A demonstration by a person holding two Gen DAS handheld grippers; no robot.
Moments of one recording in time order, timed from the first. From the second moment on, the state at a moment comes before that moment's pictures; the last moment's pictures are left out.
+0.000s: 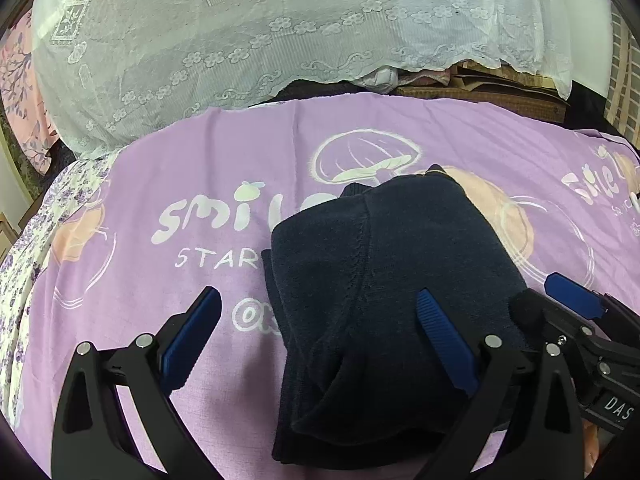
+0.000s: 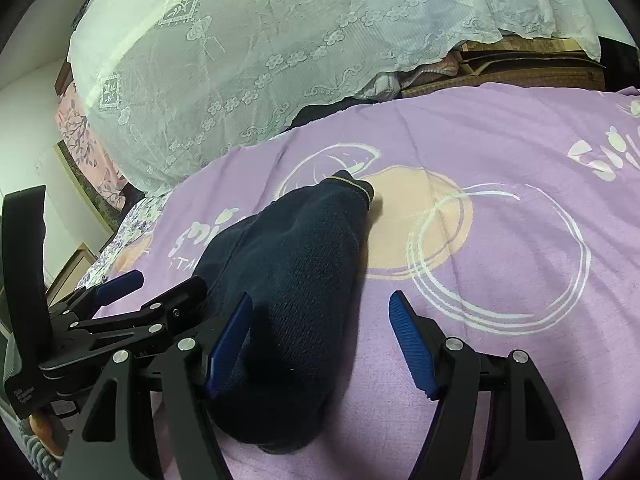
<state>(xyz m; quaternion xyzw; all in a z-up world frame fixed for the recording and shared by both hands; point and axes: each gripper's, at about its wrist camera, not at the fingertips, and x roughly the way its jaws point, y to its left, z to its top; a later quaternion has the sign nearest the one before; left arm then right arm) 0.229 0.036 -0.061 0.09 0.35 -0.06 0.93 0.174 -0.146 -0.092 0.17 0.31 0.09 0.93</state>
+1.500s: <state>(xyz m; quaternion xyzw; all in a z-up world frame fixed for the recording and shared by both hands) 0.229 0.033 -0.064 0.08 0.36 -0.07 0.93 0.175 -0.148 -0.094 0.18 0.32 0.09 0.93</state>
